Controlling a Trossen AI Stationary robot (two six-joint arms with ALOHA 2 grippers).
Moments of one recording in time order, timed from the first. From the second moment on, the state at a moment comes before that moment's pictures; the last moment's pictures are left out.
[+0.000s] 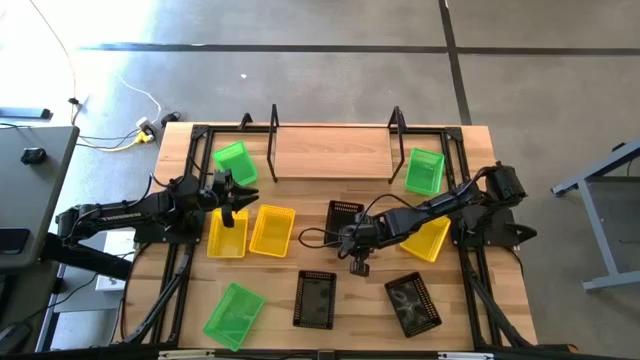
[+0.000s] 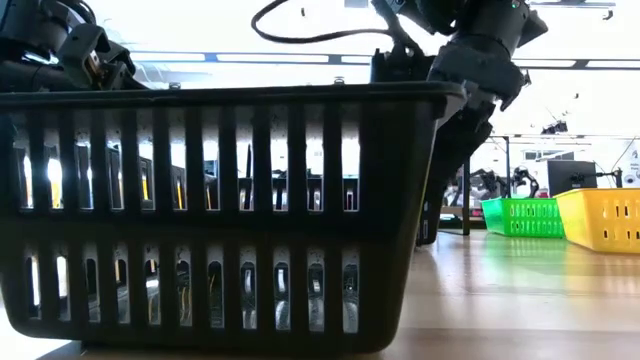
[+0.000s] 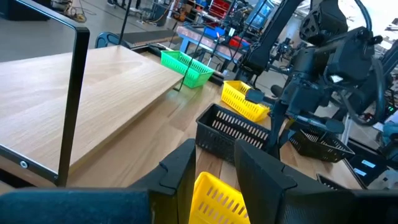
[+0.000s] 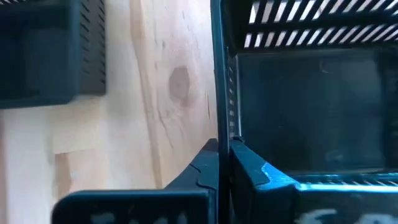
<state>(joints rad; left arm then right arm) 0.37 0.23 0.01 0.09 0.07 -0.38 0.24 1.74 1.04 -0.37 0.02 0.39</state>
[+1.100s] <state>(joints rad) 0.37 0.23 0.01 0.10 0.07 -0.47 0.09 1.33 1.04 -0.65 0.35 0.05</state>
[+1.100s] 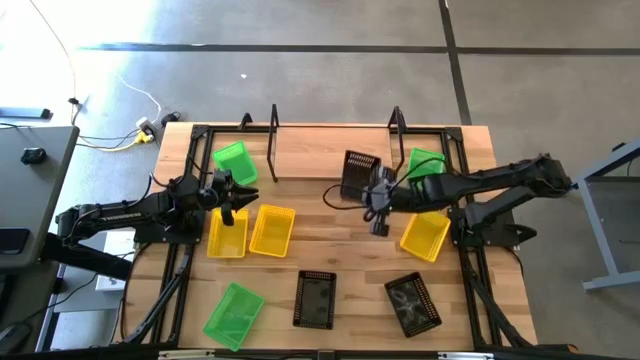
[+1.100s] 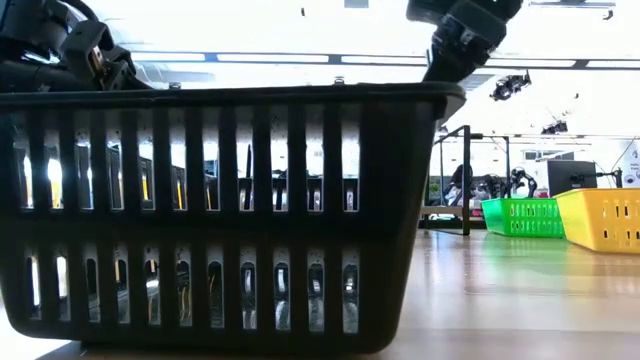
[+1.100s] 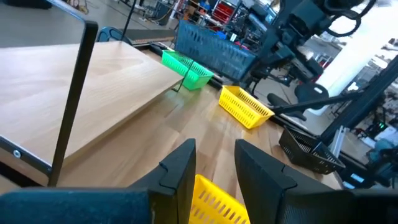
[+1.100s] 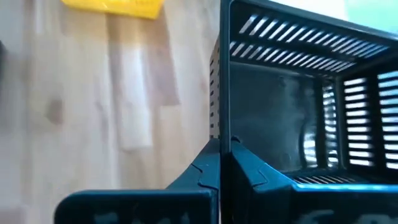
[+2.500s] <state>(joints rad) 0.37 0.23 0.01 0.14 -0.04 -0.64 -0.39 1.29 0.80 -0.45 0.12 -0.53</state>
